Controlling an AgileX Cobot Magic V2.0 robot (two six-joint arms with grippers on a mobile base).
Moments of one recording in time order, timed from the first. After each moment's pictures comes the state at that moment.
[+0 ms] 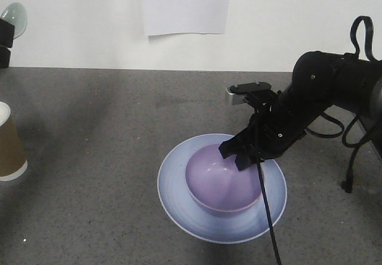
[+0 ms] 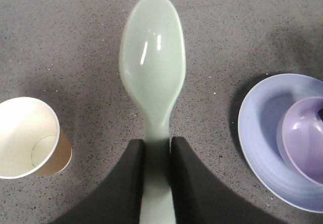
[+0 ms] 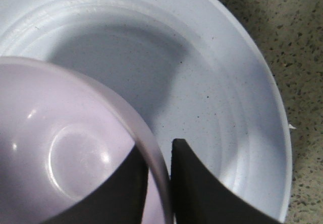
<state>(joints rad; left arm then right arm) -0.27 1.23 -1.58 0.00 1.27 -0.20 0.34 1.75 -1.31 0.29 0.98 -0.21</state>
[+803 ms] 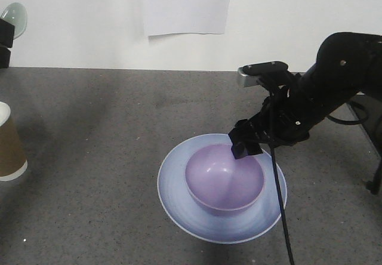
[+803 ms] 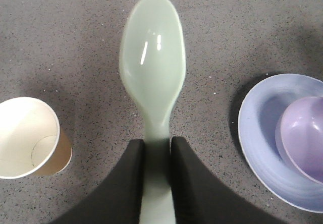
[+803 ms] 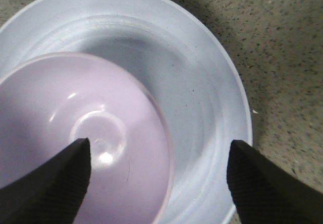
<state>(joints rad) -0.27 1.23 -1.58 0.00 1.27 -0.20 0.34 1.61 -1.31 0.23 1.01 -0.17</state>
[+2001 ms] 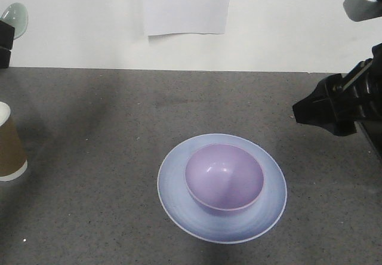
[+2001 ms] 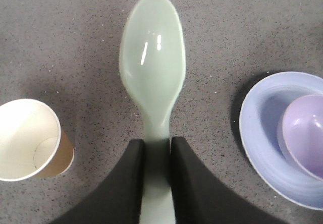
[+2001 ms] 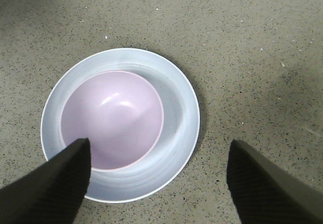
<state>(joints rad) -0.27 1.23 -1.58 -0.01 1.27 -0.17 0.34 1.13 -1.31 0.14 1.12 -0.09</state>
